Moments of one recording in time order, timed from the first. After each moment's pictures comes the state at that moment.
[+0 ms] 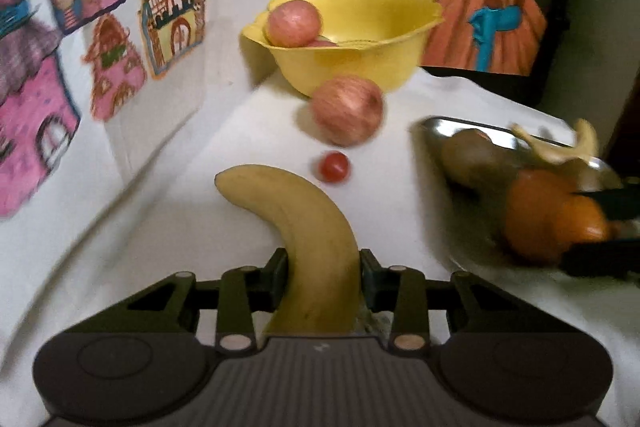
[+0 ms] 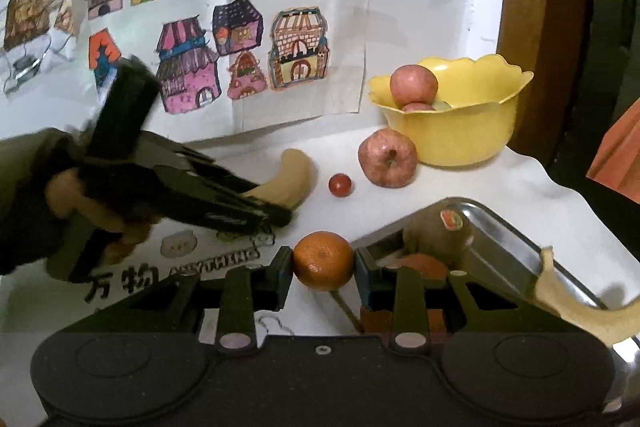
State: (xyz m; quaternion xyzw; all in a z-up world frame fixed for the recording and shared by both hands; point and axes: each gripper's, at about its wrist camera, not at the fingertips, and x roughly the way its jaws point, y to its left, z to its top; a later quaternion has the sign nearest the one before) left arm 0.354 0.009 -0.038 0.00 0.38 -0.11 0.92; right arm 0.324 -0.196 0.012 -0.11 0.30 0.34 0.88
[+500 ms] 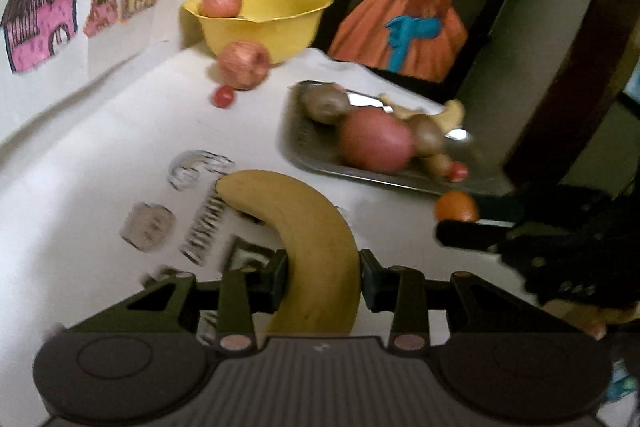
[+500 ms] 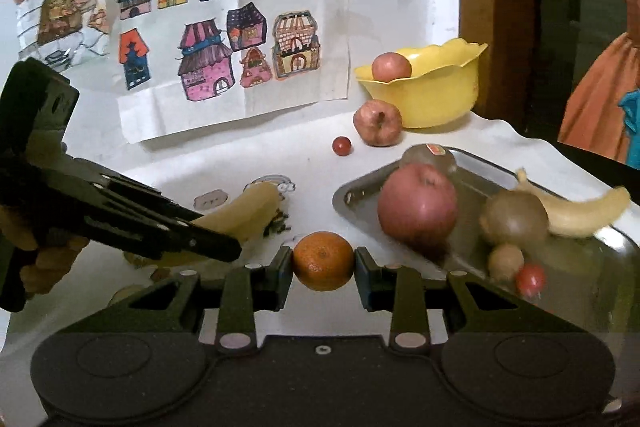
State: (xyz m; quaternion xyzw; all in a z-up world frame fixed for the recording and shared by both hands) left arm 0.236 -0.007 -0.027 -0.09 0.38 -0.21 0.90; right arm 0.225 -0.237 -0.008 -0.05 0.28 0.31 0.91
